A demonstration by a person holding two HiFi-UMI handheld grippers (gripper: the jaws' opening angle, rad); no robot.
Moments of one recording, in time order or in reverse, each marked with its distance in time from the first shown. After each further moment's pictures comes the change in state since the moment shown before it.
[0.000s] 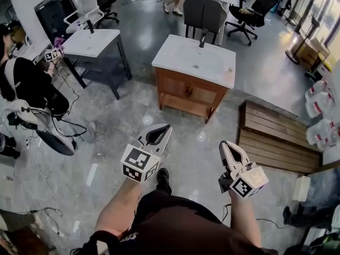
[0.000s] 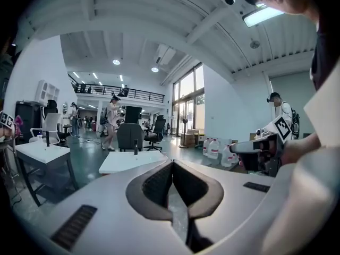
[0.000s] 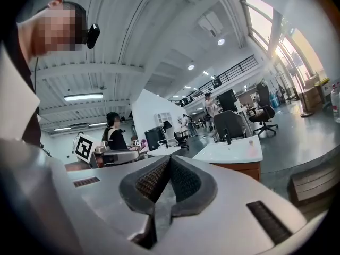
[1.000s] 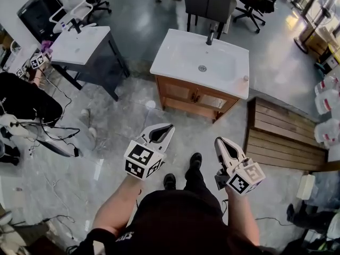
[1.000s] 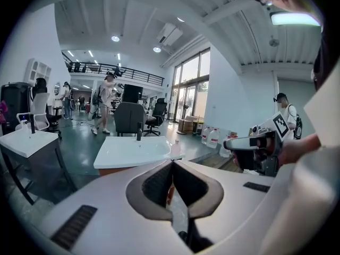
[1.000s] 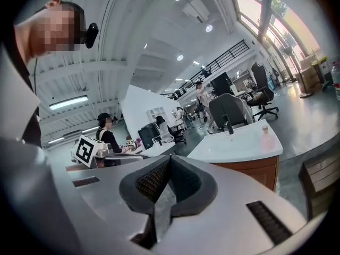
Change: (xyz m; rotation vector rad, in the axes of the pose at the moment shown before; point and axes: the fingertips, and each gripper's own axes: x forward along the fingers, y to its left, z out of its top) left arm 0.159 0.160 -0.030 -0.068 0.179 -0.089; right arm 0.208 -0.100 -0.017 0.143 0.082 -0.001
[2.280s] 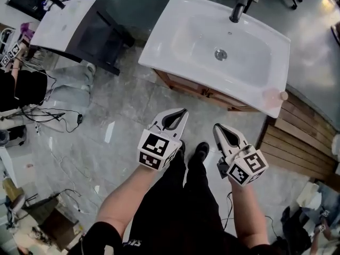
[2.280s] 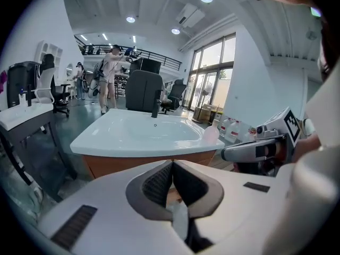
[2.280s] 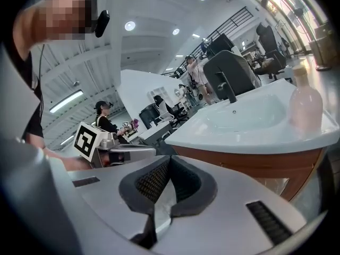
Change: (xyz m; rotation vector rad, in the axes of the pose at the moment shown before) left arm 0.250 0.131 -0.073 -0.127 0.147 0.110; right arm 0.198 -0.204 -0.073 0.076 0.242 0.117
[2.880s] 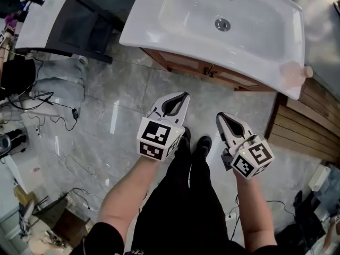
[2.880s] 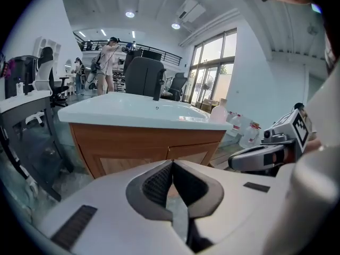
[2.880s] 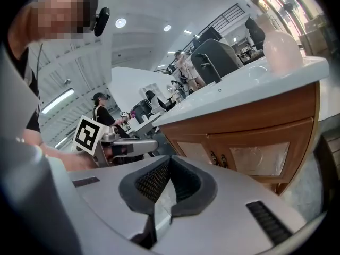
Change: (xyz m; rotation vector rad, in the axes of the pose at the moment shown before) left arm 0.063 0.015 -0.076 -0.002 0.038 -0.006; right arm 0.021 -0.054 -0.089 0.051 0.035 -0.058
